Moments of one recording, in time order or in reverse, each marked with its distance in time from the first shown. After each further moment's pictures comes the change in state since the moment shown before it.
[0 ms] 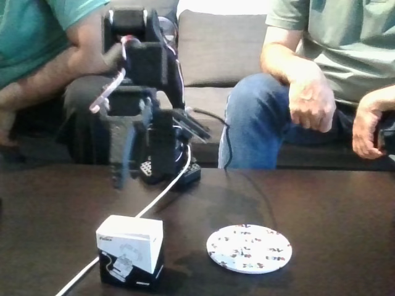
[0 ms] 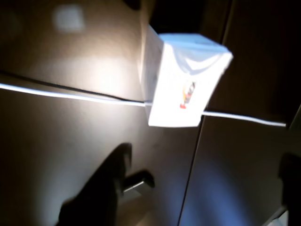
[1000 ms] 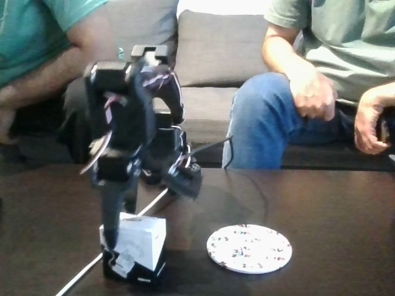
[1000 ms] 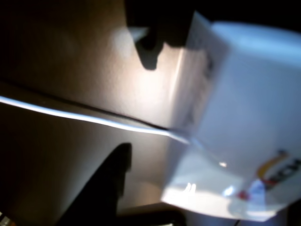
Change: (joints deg) arm 2.5 -15.7 -0.1 -0.7 0.3
